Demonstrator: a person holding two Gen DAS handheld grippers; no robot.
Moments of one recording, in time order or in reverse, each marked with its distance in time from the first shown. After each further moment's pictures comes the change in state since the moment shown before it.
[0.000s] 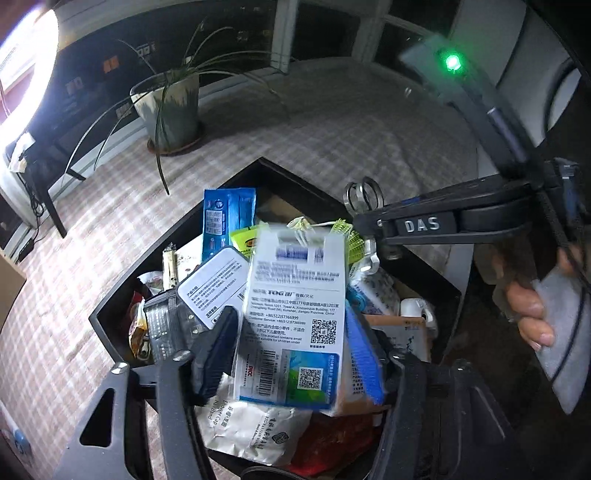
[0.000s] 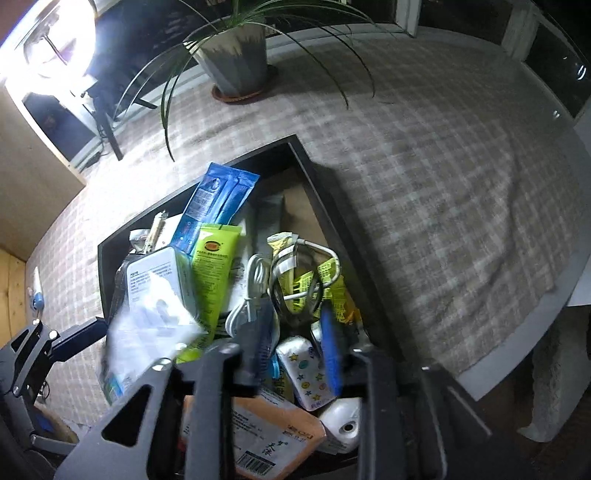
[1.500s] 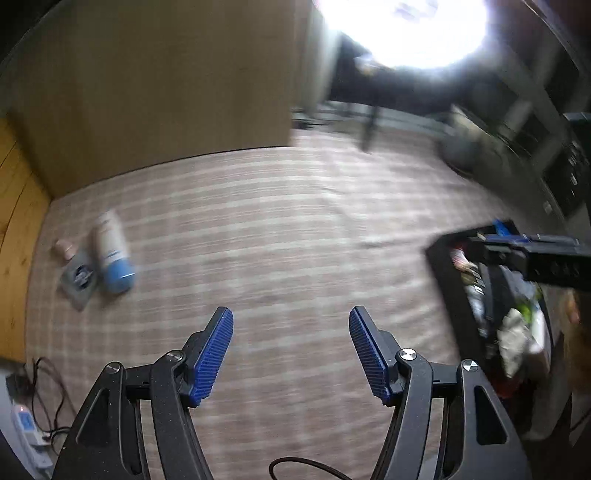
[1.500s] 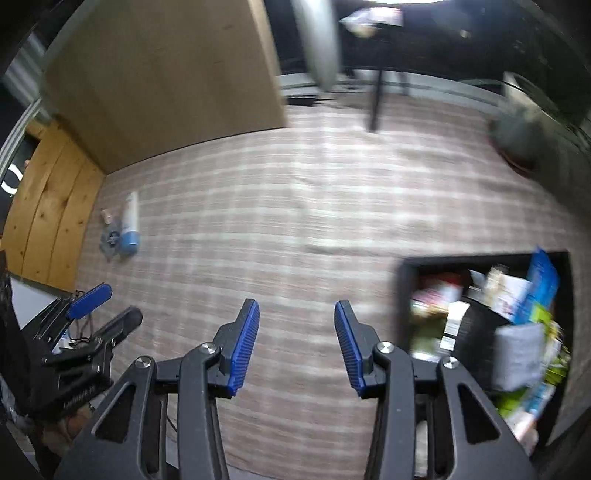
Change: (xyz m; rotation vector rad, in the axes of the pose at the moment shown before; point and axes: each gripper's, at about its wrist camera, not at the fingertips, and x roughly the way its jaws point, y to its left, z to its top) left arm -0.144 0.312 -0.218 -0.640 -0.080 0.330; right arm 0.014 0.380 0.004 -0.409 0.024 0.220
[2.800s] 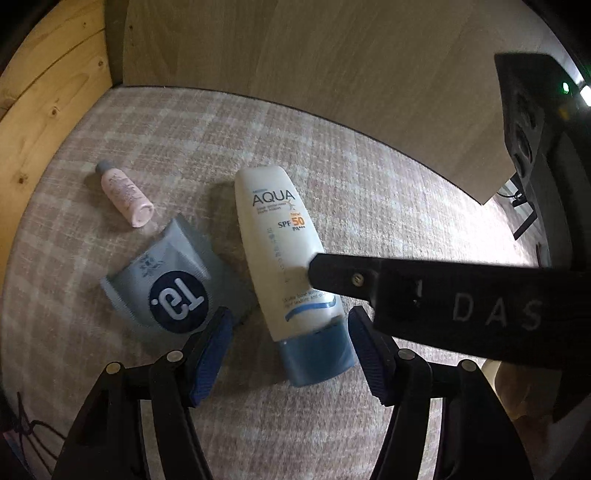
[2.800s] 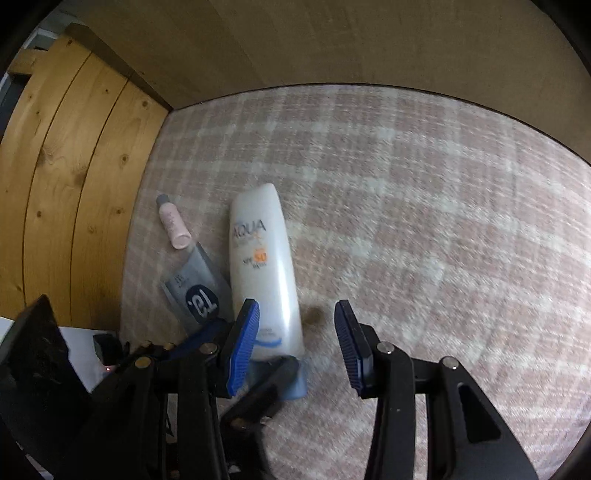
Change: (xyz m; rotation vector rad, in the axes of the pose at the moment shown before) left arm 0.121 0.236 0.026 -0.369 0.076 -0.013; right arm 0.242 0.264 0.118 -0.160 0.284 0.281
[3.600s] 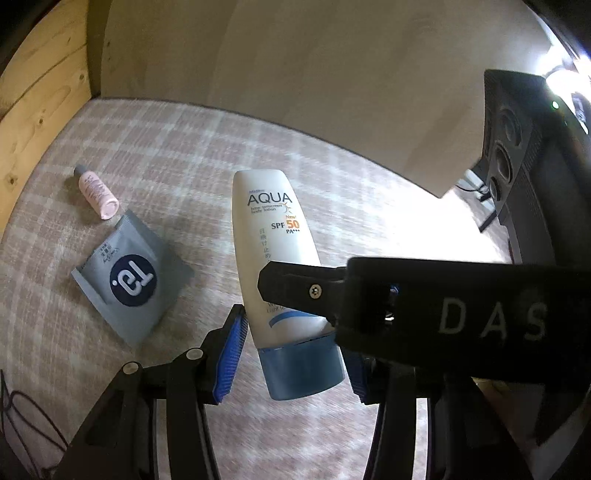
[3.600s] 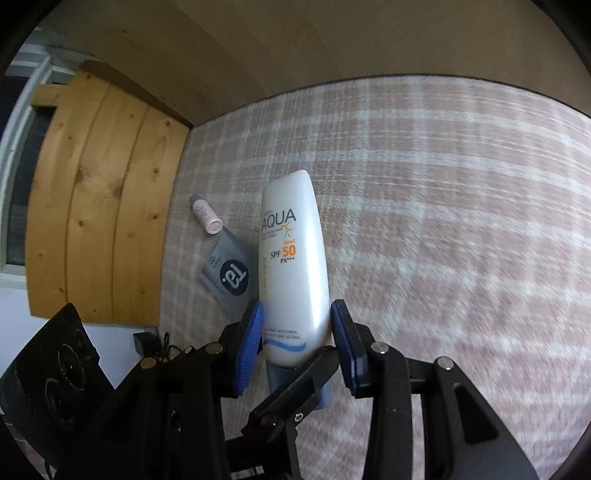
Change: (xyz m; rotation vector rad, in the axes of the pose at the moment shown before) left arm -0.027 -0.042 -0.024 0.032 -0.043 -0.082; right arm -0.045 -0.020 -0.049 0.115 -0.062 0.137
